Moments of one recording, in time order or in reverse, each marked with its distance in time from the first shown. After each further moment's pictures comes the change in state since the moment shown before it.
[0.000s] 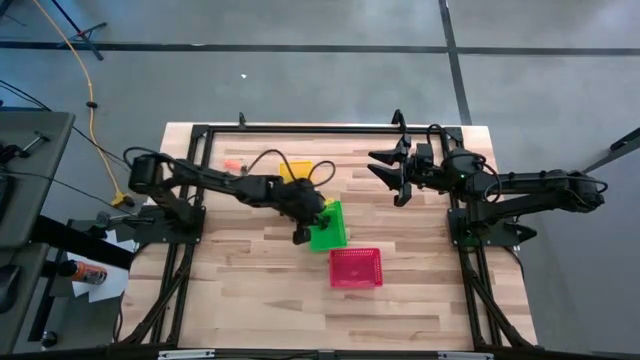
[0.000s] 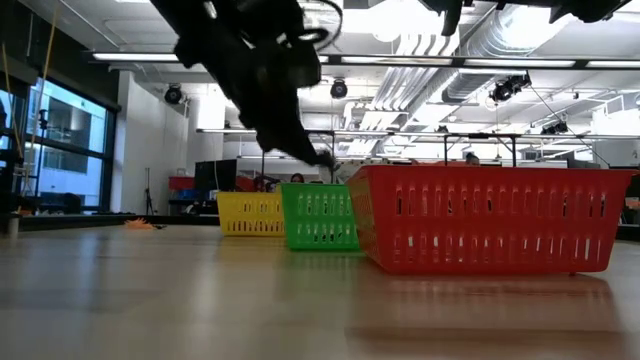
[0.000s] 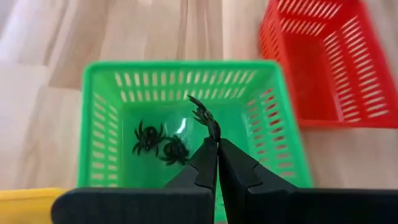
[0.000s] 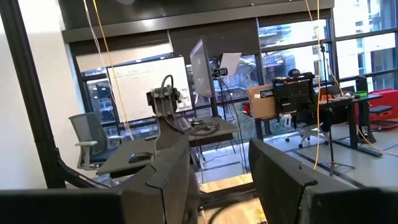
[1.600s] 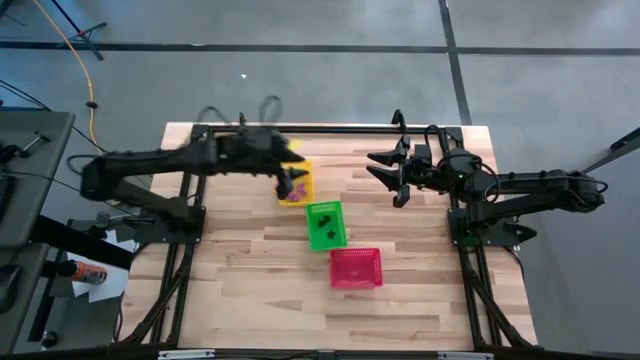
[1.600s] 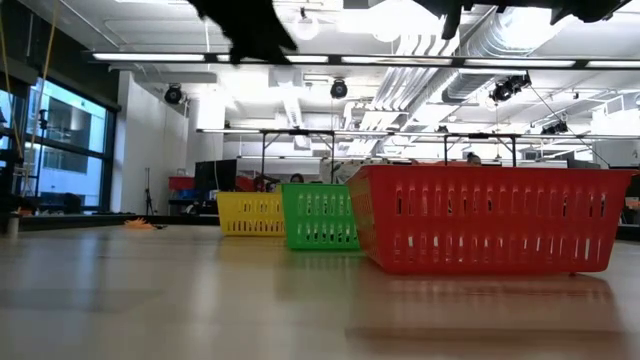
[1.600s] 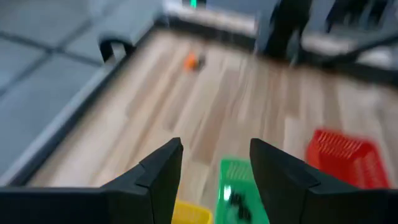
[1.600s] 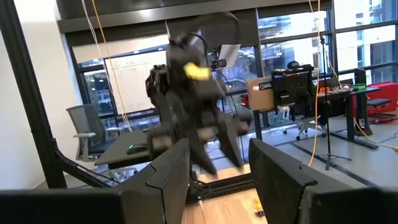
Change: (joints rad) left arm 0.162 -0.431 0.108 -0.208 -0.191 -0.021; right arm 0.000 0.000 0.000 -0.038 0.000 -0.004
